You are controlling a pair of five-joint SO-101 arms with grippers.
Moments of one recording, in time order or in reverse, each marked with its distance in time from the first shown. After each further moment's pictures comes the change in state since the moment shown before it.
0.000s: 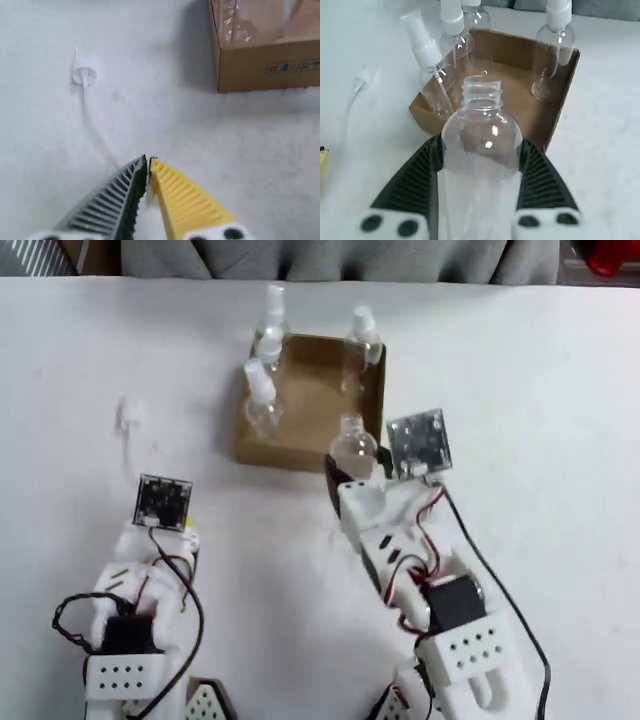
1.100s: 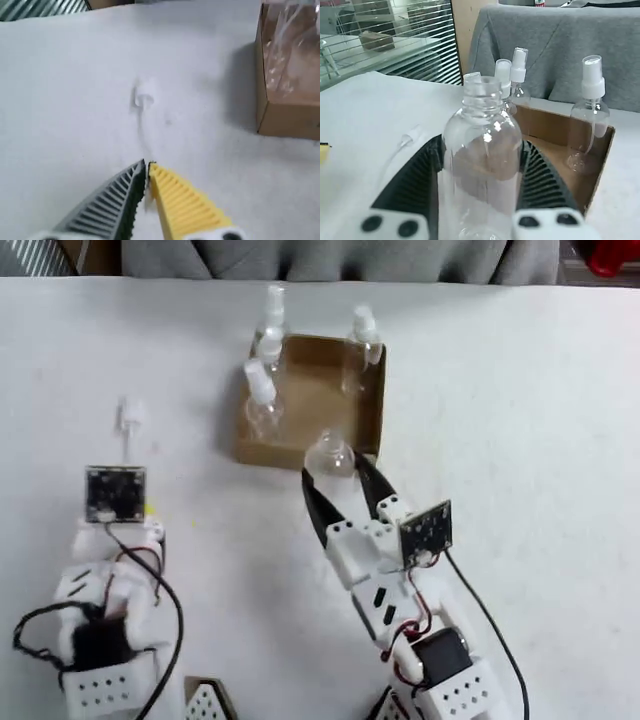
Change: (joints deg) left arm -8.7 0.0 -15.2 11.1 0.0; right arm -6.6 -31.6 28.8 -21.0 0.0
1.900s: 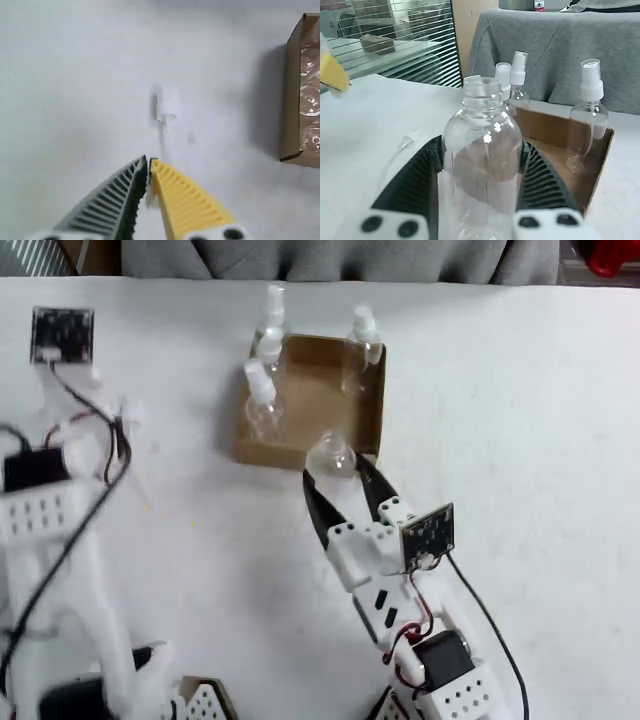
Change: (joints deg) left arm -3.3 65.1 -59.2 9.7 0.0; right arm 0.0 -2.4 0.0 2.6 0.0
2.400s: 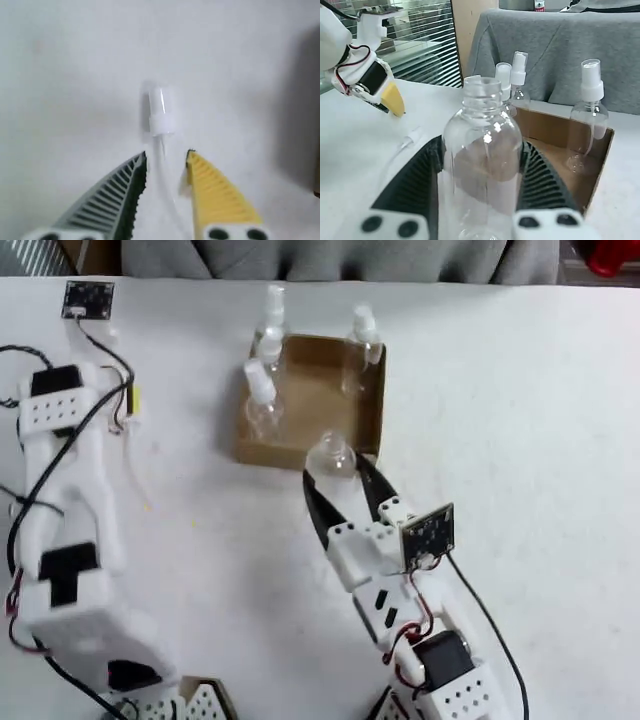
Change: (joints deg) left arm -0.4 40.4 -27.8 0.0 0.0; right arm 0.0 0.0 0.0 0.0 0.0
